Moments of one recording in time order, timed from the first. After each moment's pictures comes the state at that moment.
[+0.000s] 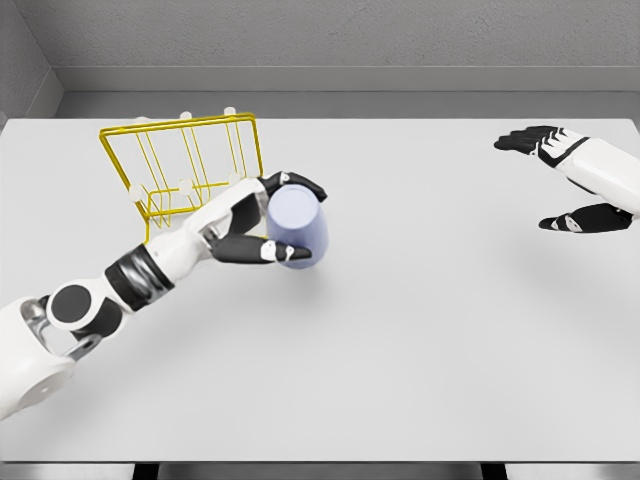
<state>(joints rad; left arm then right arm) -0.50 0.71 -0.89 -1.77 0.72 -0.22 -0.10 -0.20 -0.72 -0.06 -1.62 0.17 -0.61 0.60</state>
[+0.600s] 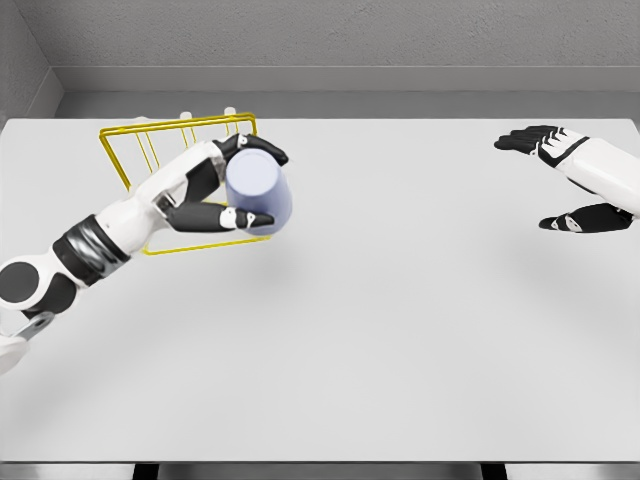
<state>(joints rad) -0.55 0.84 -0.86 -1.80 0.74 -0.26 -0.08 -0.20 -0.72 -0.06 -1.62 0.17 -0.61 0.60</state>
